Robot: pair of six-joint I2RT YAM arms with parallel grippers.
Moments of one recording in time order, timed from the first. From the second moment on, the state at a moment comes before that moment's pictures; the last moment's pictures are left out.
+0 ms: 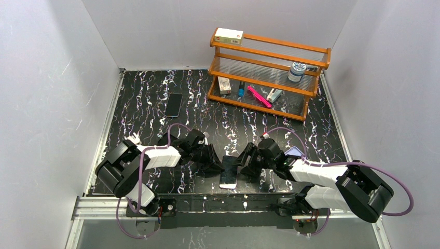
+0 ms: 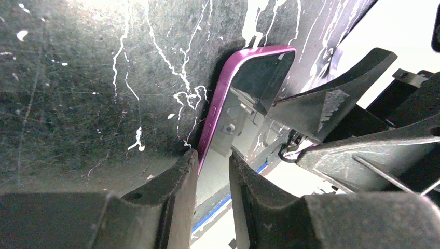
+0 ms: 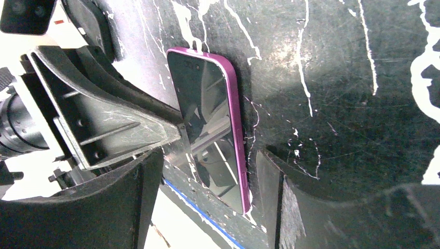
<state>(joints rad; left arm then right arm) -0.72 1.51 0.54 0.07 0.47 -1.07 0.82 1.19 0.32 0.15 -0.20 1.26</state>
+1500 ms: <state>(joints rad) -0.74 1.48 0.41 0.27 0.45 -1.20 0.82 1.12 0.20 0.53 -0.30 1.26</state>
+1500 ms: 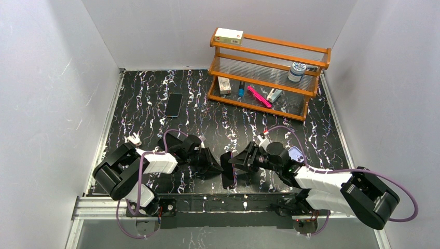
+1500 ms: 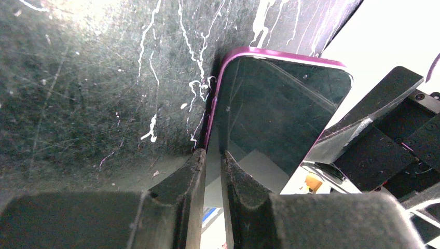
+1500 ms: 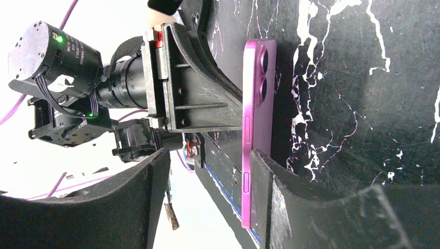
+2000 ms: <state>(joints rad) -0.74 1.48 0.40 0.31 0.45 -1.21 0.83 1.19 0.20 0.50 -0.30 1.28</state>
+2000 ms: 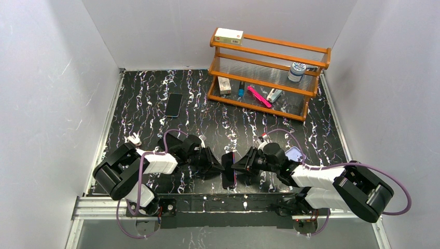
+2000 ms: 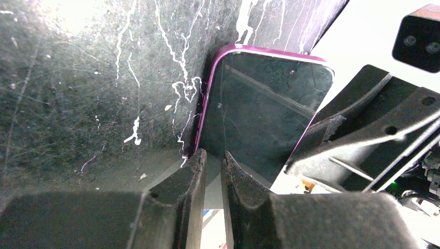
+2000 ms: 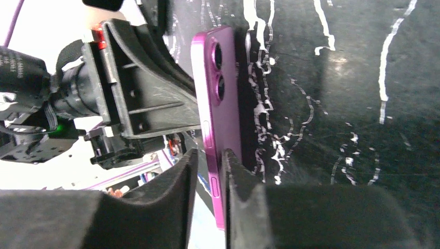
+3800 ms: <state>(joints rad) -0.47 1.62 0.98 -0.75 -0.05 -0.45 0.83 0.83 0.27 -0.08 -0.11 1.20</state>
